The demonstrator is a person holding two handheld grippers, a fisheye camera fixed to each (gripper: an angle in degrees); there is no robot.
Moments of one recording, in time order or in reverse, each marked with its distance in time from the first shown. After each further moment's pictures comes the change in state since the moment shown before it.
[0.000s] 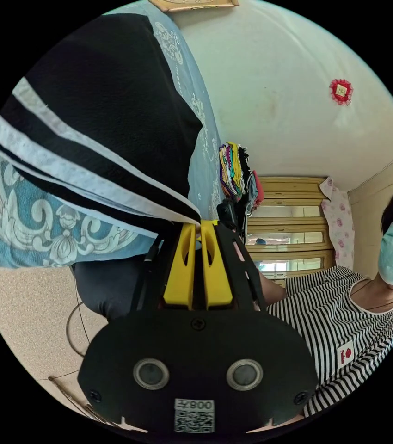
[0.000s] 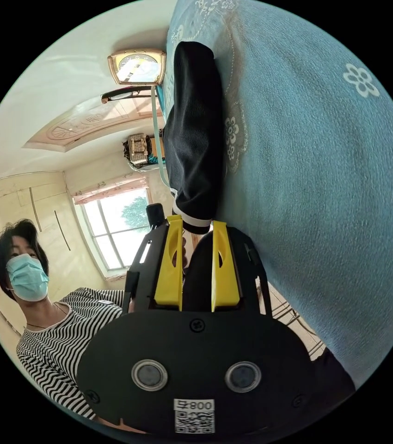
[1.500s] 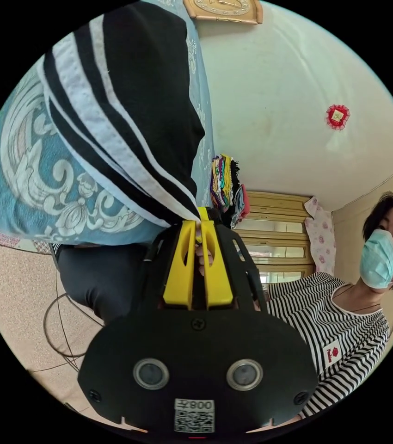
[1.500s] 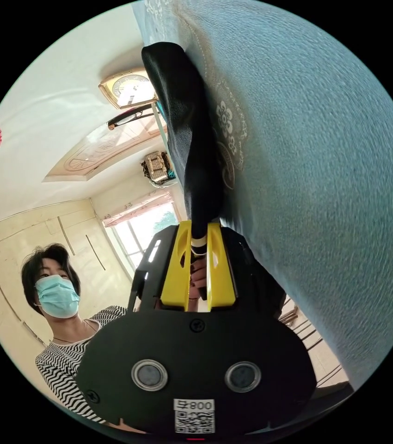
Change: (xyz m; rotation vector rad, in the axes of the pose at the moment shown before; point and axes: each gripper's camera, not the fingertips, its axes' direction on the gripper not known) left arm -0.071 0.031 -0.114 0.069 0.134 -0.101; right arm 0.060 -0.016 -0.068 0.052 -0.236 0.134
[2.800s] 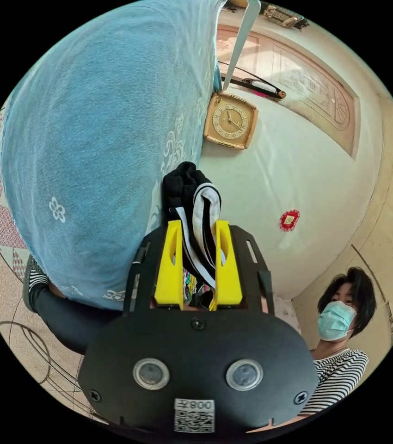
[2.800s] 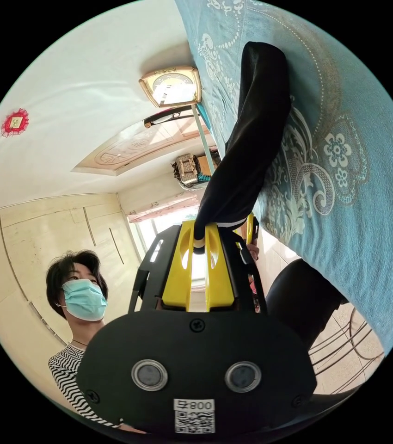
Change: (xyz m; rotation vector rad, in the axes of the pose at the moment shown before) left arm -0.052 0.054 -0.146 0.686 0.273 -0.163; right arm -0.060 0.063 0.004 0.025 -0.161 -0.109
